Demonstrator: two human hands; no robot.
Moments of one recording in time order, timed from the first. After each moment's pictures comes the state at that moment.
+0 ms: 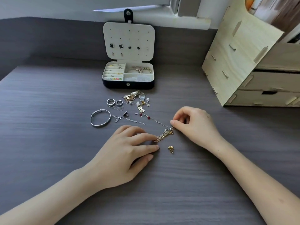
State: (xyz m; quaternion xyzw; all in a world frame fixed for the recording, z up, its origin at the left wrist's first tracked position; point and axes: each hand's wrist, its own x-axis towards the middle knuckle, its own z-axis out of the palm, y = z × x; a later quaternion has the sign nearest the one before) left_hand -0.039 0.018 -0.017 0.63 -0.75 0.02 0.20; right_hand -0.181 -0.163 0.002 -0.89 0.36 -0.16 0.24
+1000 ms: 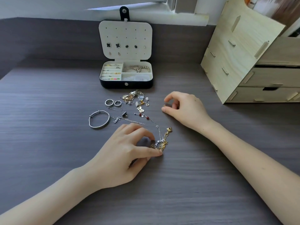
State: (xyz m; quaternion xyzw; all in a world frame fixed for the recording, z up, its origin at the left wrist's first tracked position) left_hand -0.034 0.014 -0.012 0.61 -0.76 -0.01 0.23; right_hand -0.146 -0.183 0.006 -0.91 0.34 -0.15 0.21
